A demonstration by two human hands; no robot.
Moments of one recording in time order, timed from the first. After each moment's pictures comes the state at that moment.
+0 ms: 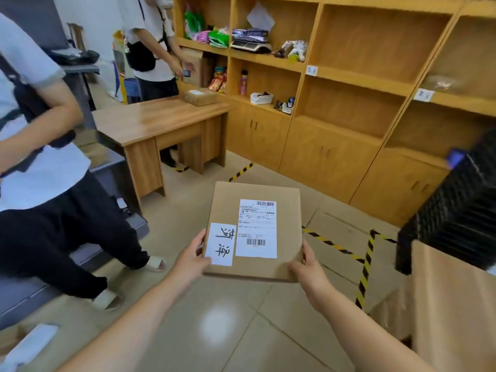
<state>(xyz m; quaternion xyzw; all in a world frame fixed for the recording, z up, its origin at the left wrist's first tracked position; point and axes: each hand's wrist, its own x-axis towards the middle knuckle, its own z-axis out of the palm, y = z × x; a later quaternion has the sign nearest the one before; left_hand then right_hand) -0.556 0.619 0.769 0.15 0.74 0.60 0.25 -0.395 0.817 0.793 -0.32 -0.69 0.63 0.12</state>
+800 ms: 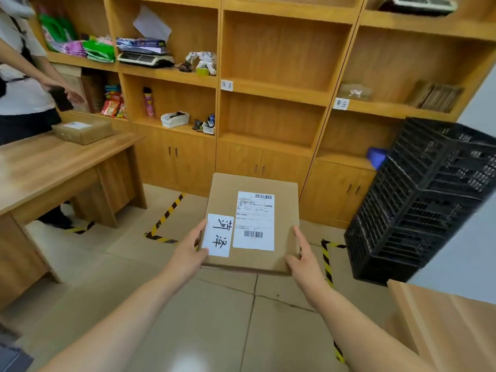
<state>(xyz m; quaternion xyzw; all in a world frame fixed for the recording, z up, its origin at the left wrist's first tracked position) -0.831 0.995 0.811 0.38 0.71 0.52 0.28 -0.610 1.117 0.830 -0.44 -0.66 0.54 0.27</state>
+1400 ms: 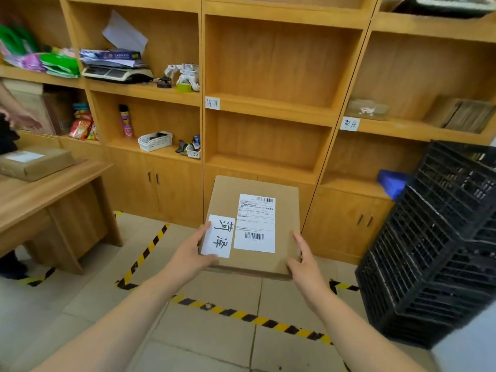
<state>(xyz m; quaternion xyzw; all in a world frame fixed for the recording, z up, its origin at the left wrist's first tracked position) -0.995 1.302 0.828 0.41 0.70 0.50 0.30 -0.769 1.420 0.840 -0.43 -0.65 0.55 0.29</state>
